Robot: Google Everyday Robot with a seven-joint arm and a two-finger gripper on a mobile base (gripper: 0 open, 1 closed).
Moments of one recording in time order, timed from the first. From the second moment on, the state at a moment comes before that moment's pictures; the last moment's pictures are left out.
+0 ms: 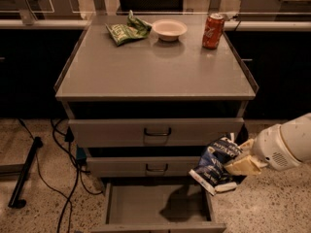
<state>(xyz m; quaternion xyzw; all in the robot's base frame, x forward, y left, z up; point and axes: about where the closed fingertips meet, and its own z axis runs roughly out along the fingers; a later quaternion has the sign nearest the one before) 0.413 -0.206 0.745 -0.45 0.84 0.22 0.21</state>
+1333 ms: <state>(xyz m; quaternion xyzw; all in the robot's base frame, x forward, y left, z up) 0.411 -0.186 0.558 -0.44 0.83 0.24 0.24</state>
